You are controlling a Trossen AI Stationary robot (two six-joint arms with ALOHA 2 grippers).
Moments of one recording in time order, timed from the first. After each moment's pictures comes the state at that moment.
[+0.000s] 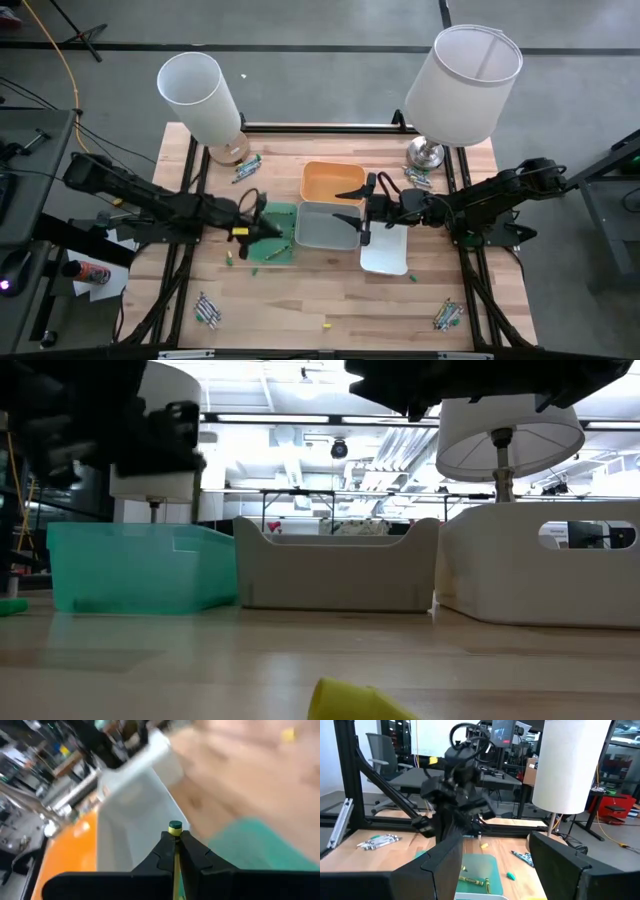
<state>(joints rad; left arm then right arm) -0.21 1.02 0.29 0.35 -0.07 0.61 0.15 1.39 0.63 0.80 0.26 -0.15</state>
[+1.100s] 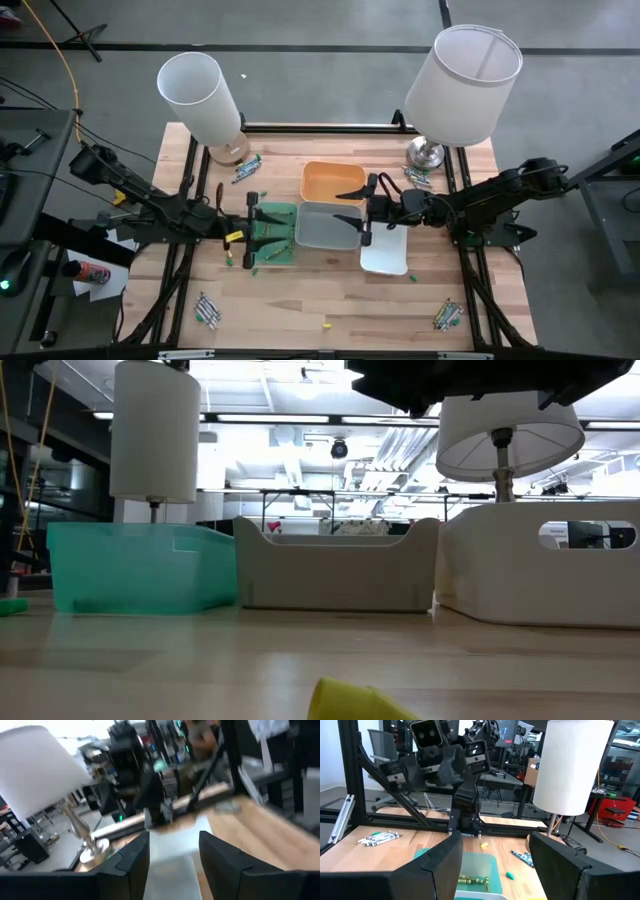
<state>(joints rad) -0.44 1.01 0.49 0.52 -0.43 0.34 0.16 1.37 0.63 0.78 0.26 -0.17</state>
